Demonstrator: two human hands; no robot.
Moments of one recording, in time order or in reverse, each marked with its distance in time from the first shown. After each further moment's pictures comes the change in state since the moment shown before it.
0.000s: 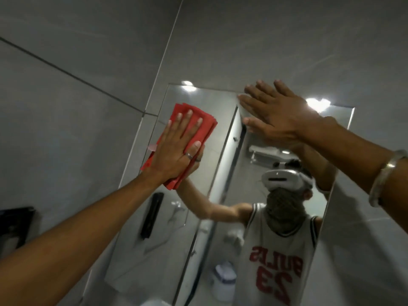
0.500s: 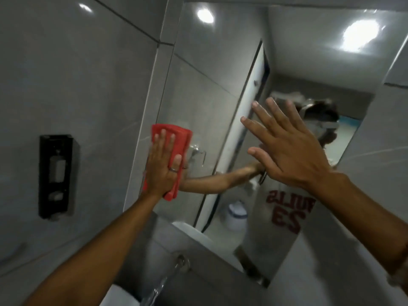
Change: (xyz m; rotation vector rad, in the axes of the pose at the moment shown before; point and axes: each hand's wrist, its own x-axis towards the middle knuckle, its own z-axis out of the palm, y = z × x) left_hand -0.236 0.010 0.020 -0.139 0.025 -0.432; right_hand -0.143 -0.141 0.061 0.113 0.115 -0.053
